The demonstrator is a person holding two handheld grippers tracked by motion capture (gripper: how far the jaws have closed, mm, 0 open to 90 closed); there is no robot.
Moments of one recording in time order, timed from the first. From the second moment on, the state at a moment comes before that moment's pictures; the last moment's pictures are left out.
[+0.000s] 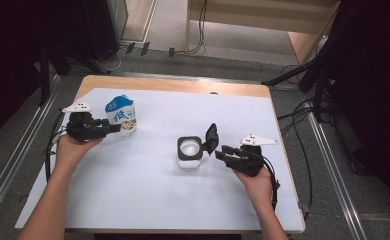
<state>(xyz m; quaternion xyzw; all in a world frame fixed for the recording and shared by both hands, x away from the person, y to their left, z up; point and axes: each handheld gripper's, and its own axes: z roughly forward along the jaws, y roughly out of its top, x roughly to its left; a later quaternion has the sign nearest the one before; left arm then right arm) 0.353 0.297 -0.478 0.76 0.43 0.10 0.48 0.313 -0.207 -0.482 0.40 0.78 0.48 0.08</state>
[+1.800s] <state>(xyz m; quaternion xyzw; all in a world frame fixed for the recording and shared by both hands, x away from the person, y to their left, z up) 0.312 0.313 -0.496 0.77 0.45 0.09 0.45 0.344 -0.181 -0.444 0.40 0.76 0.51 0.05</state>
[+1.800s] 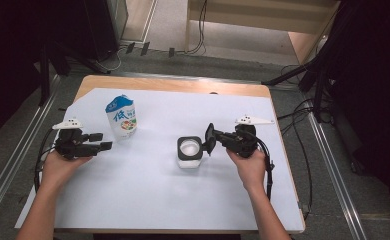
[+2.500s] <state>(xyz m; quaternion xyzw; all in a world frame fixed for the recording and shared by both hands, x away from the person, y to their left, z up) 0.314 0.310 -0.499 0.77 0.45 0.08 0.45 0.340 -0.162 -0.448 0.38 0.77 0.50 0.05</state>
